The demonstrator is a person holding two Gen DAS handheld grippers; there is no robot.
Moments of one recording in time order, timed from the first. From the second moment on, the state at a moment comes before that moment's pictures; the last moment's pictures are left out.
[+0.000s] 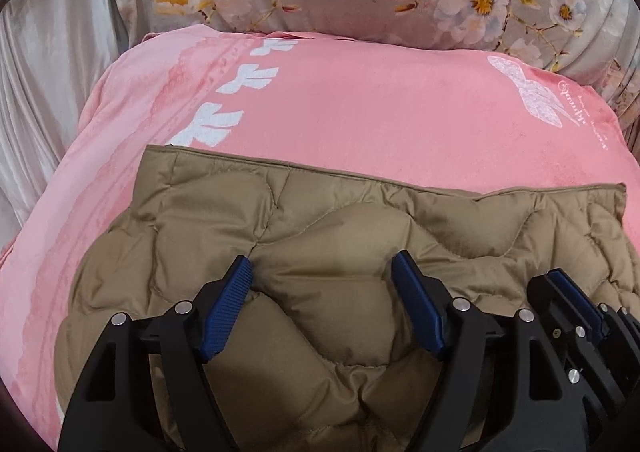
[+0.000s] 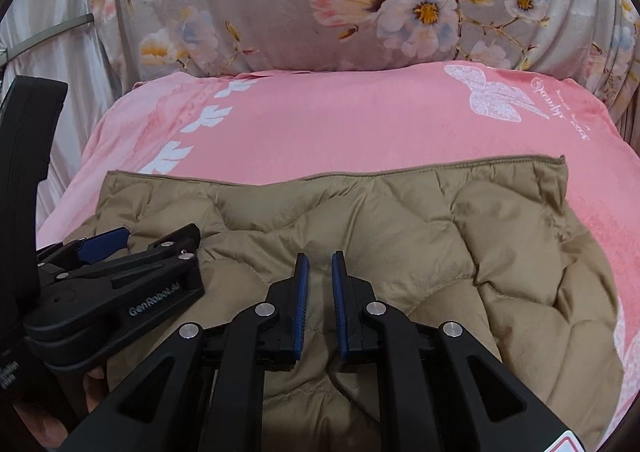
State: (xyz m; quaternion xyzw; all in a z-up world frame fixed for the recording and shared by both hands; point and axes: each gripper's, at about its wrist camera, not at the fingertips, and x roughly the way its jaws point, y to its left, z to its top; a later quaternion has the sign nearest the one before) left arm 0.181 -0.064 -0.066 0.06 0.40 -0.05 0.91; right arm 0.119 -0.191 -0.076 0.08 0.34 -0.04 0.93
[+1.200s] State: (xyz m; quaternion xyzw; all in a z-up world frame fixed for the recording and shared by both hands) left arm 0.176 -0.075 -0.085 0.09 0.36 -0.03 0.93; right arm 0.124 -0.186 -0.094 0.07 0.35 -0.05 0.93
